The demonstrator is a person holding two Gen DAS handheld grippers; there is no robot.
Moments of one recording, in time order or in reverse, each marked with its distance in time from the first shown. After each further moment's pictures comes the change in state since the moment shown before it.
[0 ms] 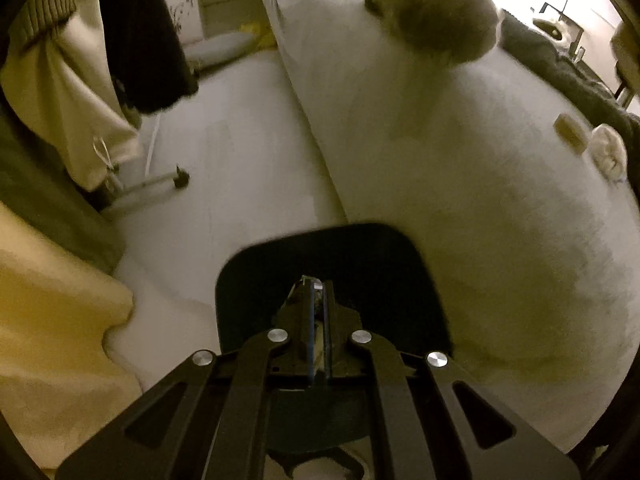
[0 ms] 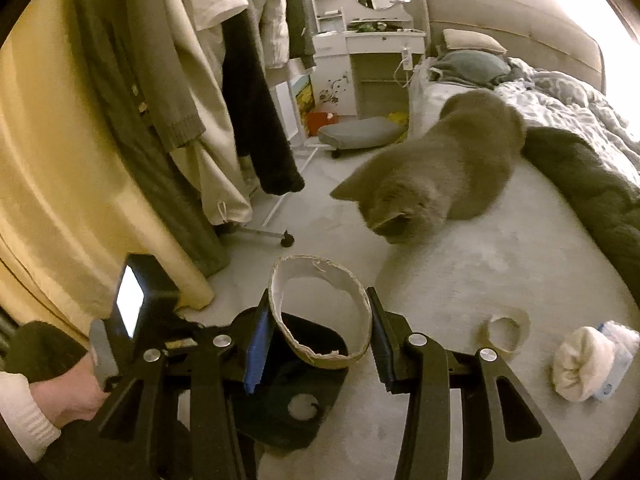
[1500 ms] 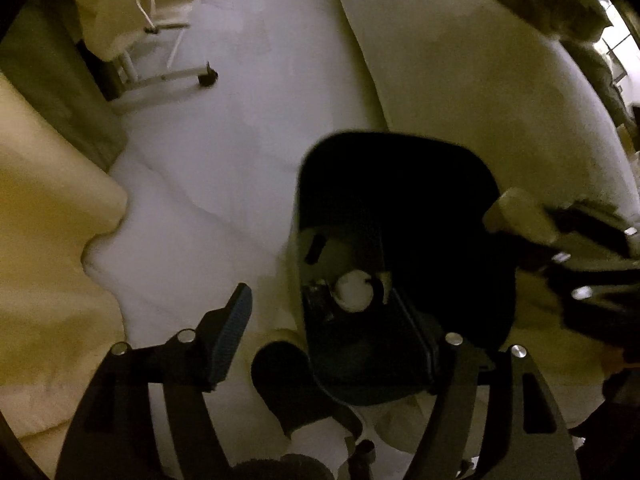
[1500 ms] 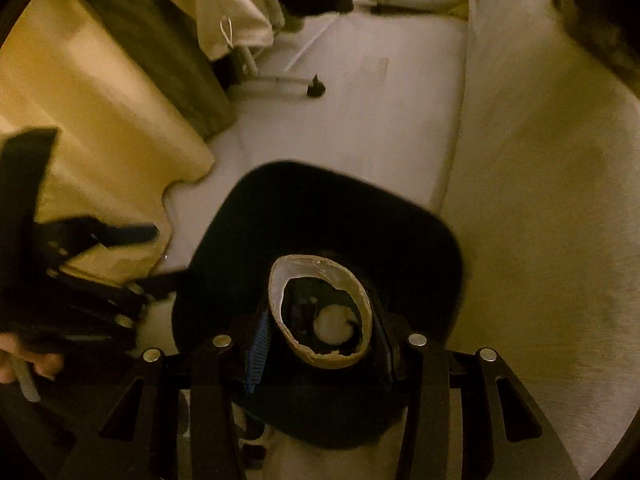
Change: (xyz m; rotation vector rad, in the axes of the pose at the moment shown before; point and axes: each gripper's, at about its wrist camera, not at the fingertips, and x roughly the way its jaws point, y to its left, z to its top) left arm 0.034 0.092 -0.057 -0.191 0.181 -0.073; right arm 0.203 0.067 -0.083 -0.058 0.515 0.034
